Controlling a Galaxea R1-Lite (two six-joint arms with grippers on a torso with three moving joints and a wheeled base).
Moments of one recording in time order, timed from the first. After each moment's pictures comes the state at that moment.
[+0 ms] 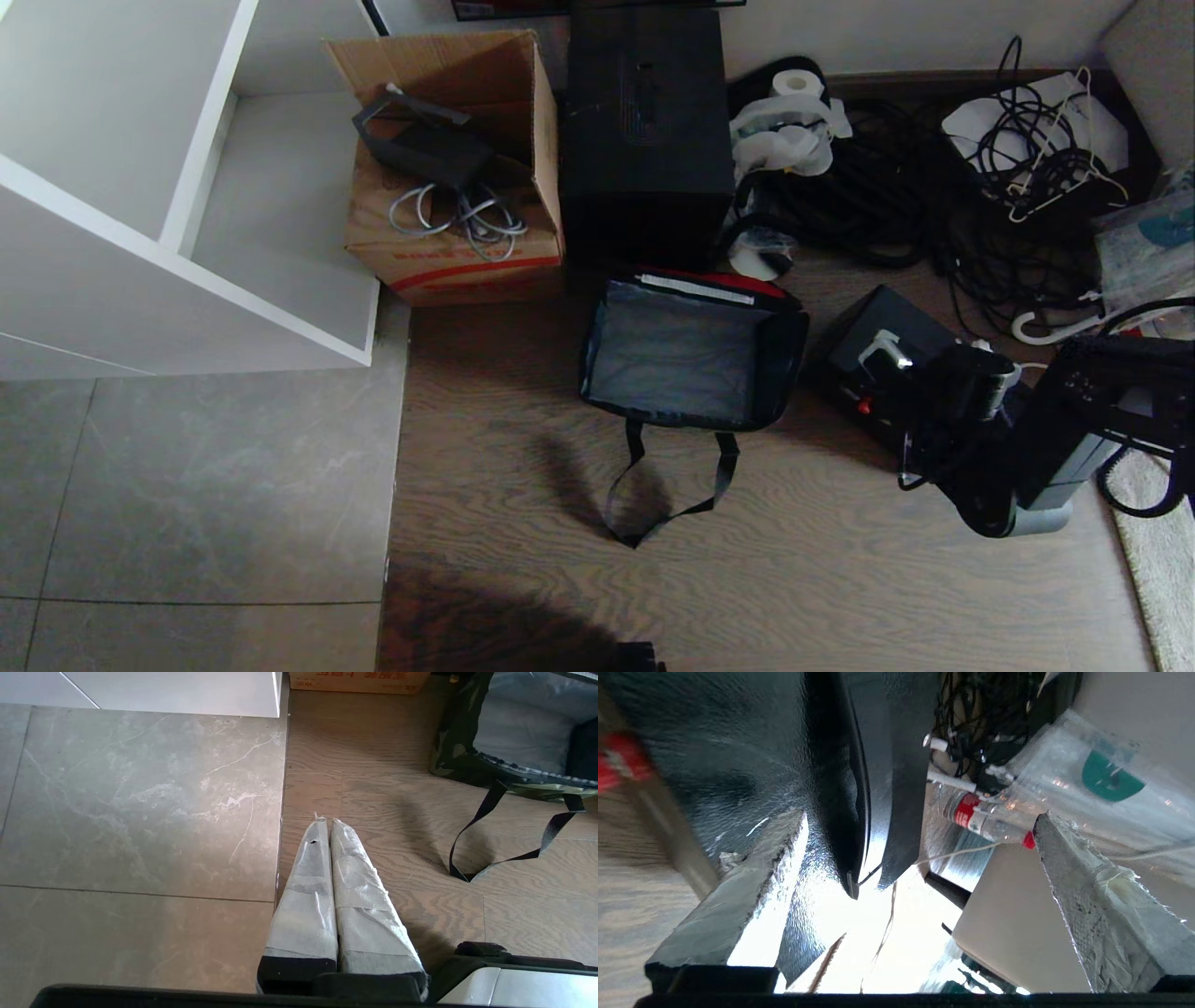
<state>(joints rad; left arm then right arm) 0.00 0.00 0.00 -0.02 0.02 -0.04 0.04 2.36 -0.91 -1.42 -0.68 -1.11</state>
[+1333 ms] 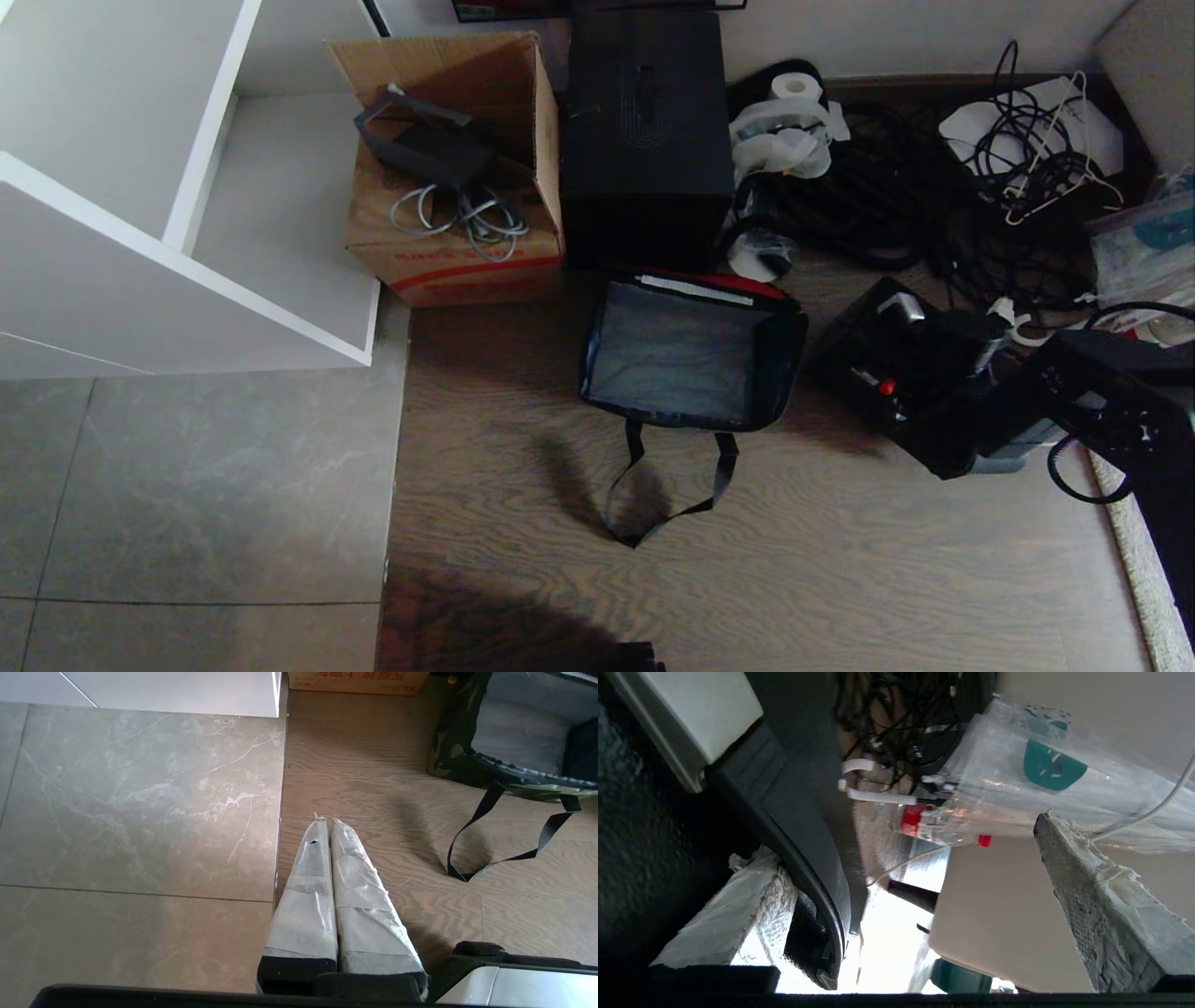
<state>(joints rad) 0.00 0.00 0.00 -0.02 0.02 -0.04 -0.07 2.57 -1.39 -1.29 -0.75 -1.14</state>
